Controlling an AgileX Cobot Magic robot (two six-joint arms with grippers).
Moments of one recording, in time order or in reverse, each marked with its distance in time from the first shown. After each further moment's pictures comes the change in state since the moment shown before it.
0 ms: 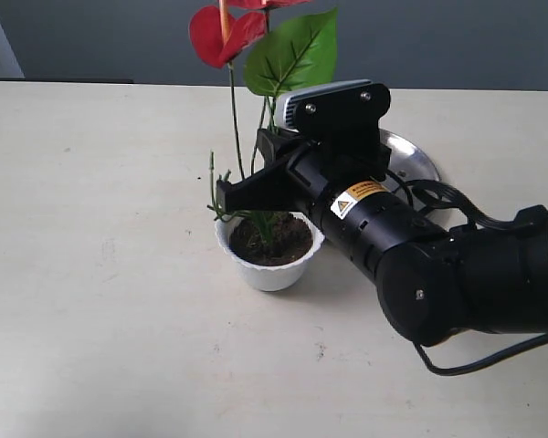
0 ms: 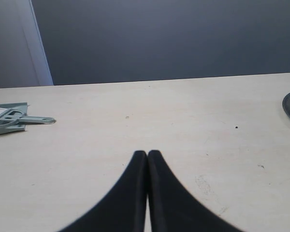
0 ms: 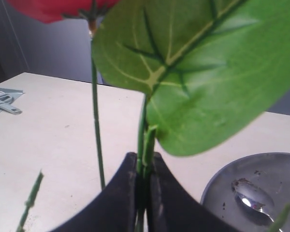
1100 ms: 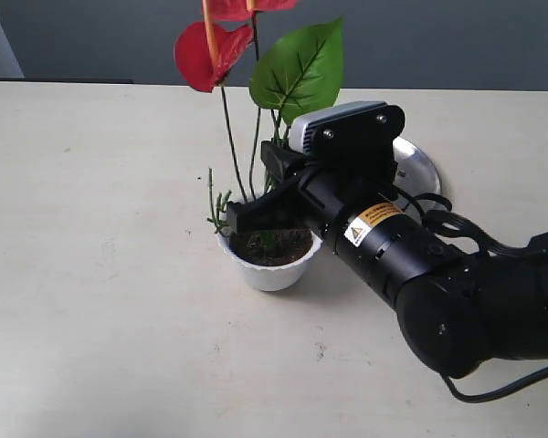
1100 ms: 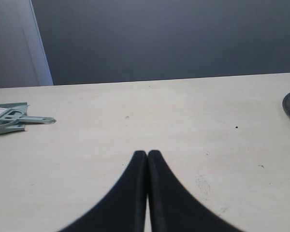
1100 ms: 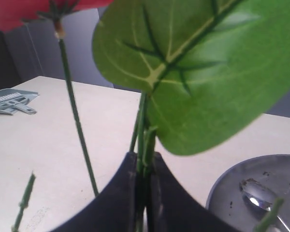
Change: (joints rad) left arm 0.000 0.000 0.000 0.000 0.000 0.000; right arm 0.000 -0.003 0.086 -0.094 -0.088 0.095
